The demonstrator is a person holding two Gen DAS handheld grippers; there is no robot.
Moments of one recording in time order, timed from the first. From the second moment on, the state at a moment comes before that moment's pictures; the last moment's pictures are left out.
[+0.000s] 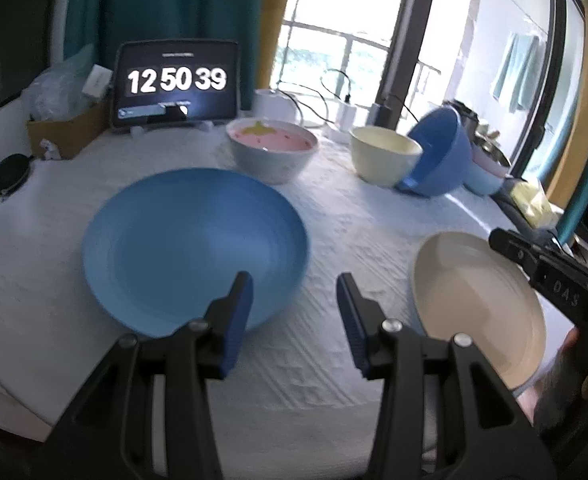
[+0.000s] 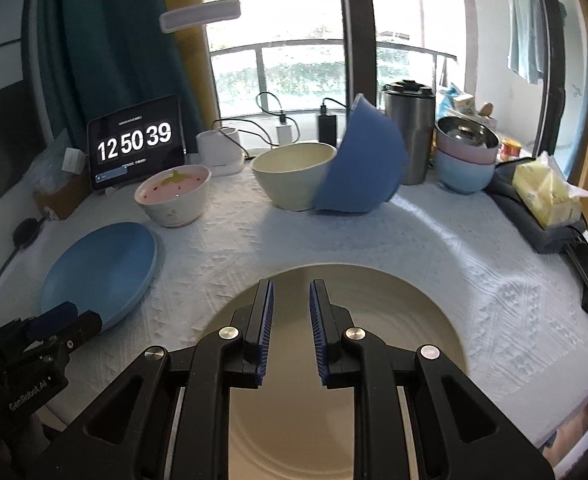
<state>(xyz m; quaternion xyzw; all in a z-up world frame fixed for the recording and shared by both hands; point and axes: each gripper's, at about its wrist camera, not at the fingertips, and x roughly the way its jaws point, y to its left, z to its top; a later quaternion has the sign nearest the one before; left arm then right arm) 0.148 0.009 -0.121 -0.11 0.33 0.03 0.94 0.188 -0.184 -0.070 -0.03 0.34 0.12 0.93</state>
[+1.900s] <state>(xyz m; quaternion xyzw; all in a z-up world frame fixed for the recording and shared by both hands) 0.176 0.156 -0.161 -0.16 0.37 0.15 0.91 0.252 -0.019 -0.123 -0.07 0.43 0.21 0.88</state>
